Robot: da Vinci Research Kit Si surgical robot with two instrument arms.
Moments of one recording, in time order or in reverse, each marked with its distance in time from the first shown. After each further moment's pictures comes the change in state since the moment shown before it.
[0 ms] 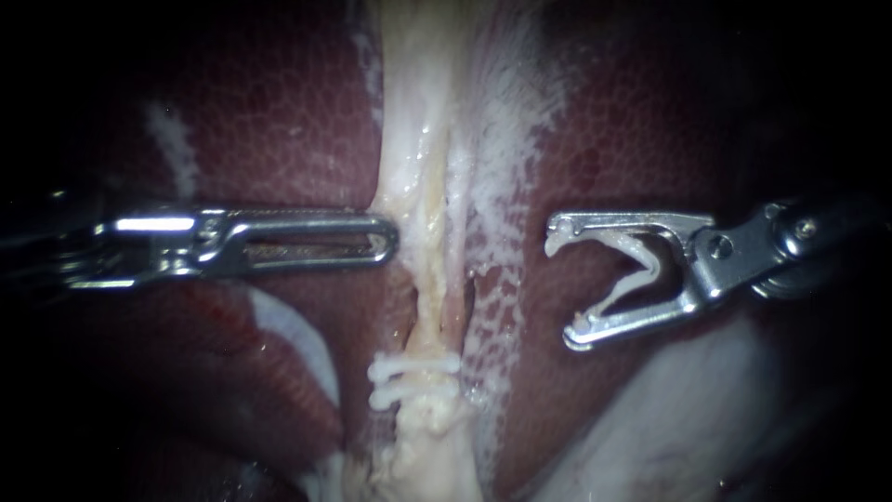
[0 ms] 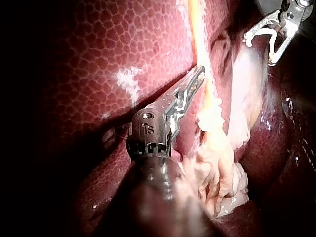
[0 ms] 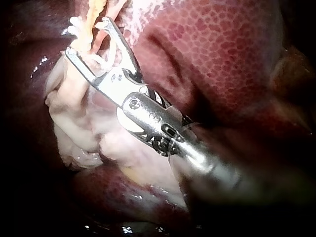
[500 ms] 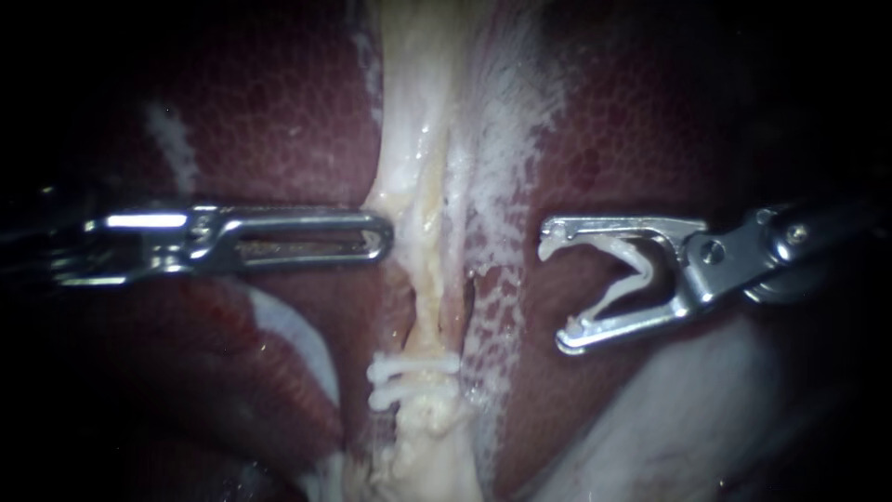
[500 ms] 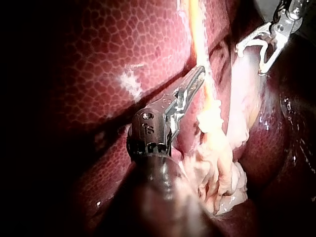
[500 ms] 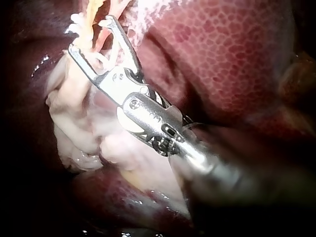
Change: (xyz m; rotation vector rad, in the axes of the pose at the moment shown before) right arm -0.003 0.000 0.003 -0.012 -0.006 0.002; left arm -0.003 -0.001 -0.003 0.007 0.008 -0.016
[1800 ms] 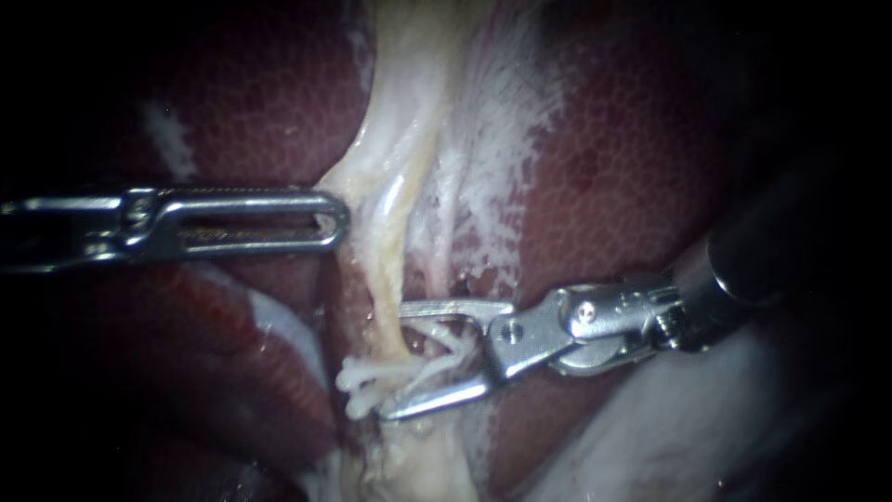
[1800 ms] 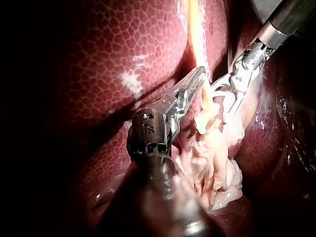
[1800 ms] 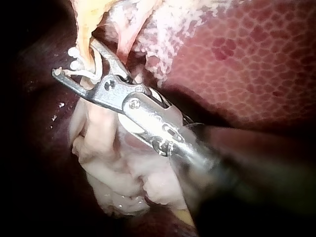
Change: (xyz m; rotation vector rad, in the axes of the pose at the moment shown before) right arm -0.005 0.000 0.015 0.113 0.025 0.110; left arm -0.001 -0.002 -0.002 0.008 -0.017 -0.004
